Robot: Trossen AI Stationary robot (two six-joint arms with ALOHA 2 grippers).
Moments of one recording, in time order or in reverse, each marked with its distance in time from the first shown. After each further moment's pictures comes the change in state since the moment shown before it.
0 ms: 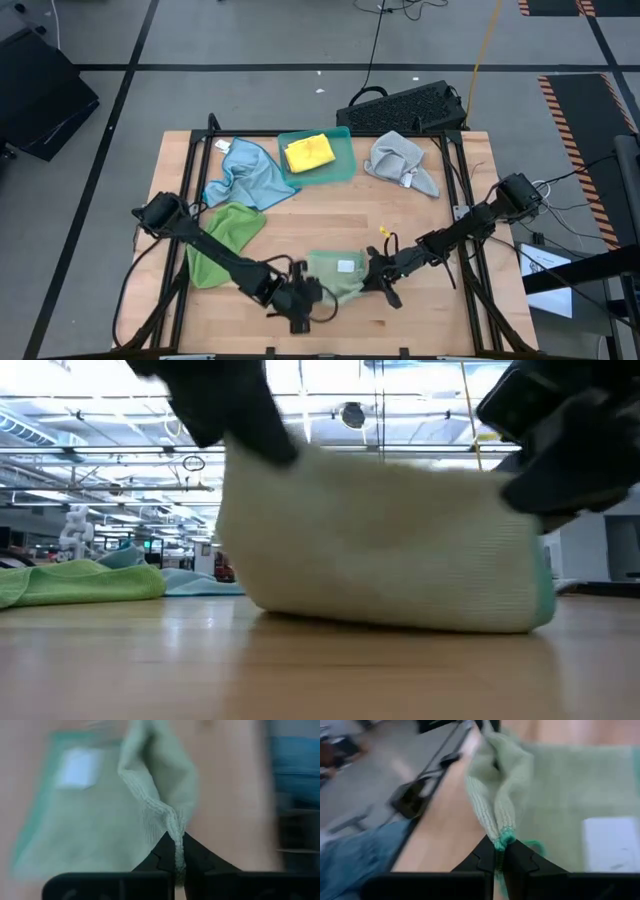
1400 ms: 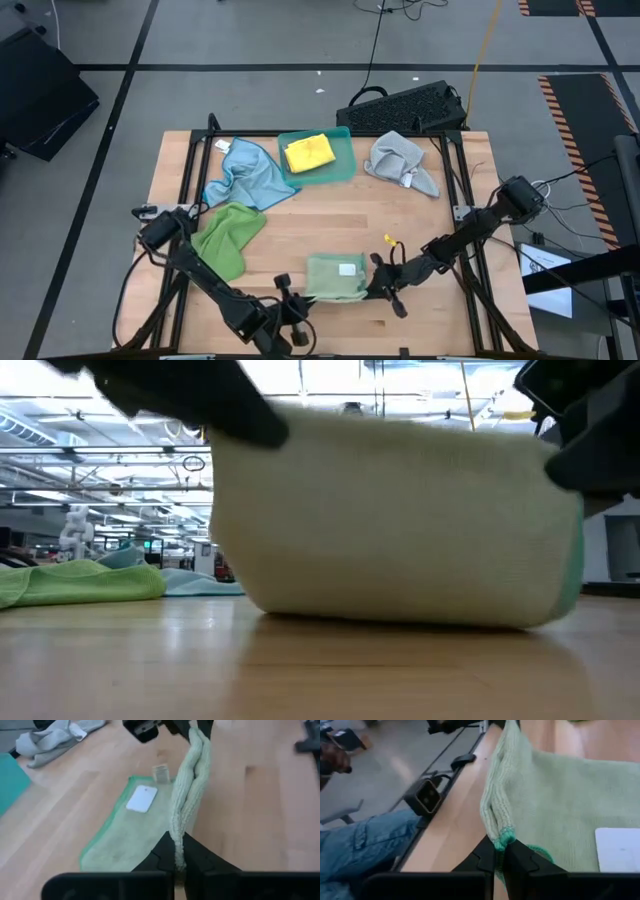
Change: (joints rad) left arm -0.192 0.115 0.008 0.051 -0.636 -0.147; right arm 0.104 0.004 0.000 0.039 0.127 -0.053
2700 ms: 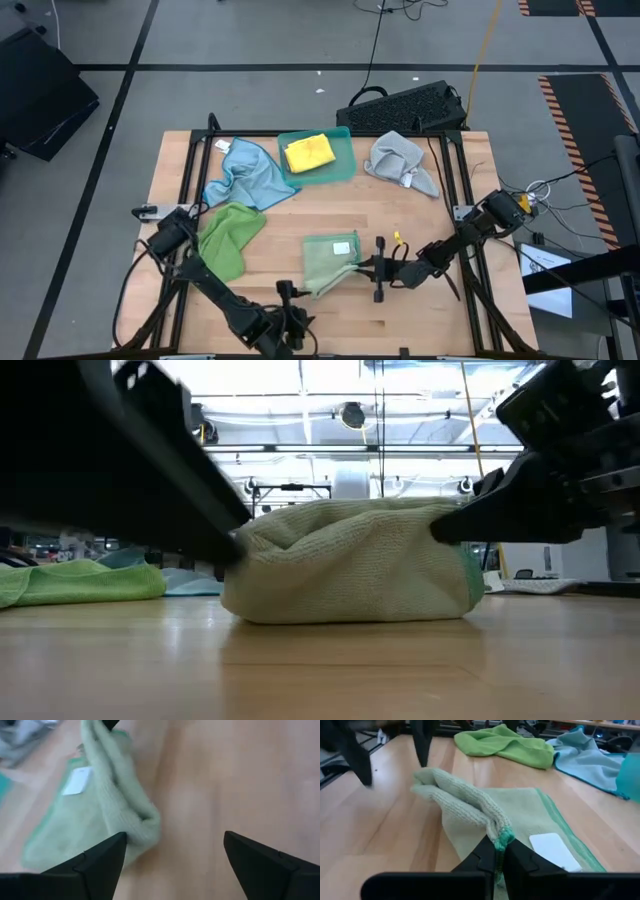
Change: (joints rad) left arm -0.013 0.095 0.000 -0.012 0.058 0.114; right arm 0.008 0.184 0.000 0.194 0.540 -0.244
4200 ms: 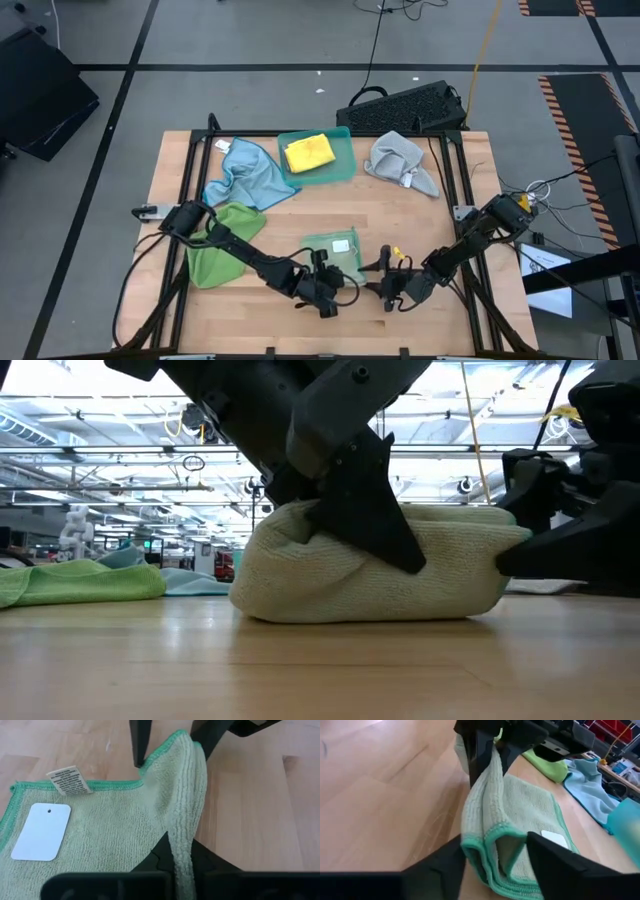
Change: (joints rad) left arm 0.325 -0.004 -0.002 0.272 0.418 0.169; right arm 0.121 0.004 0.000 -0.105 0.081 -0.309
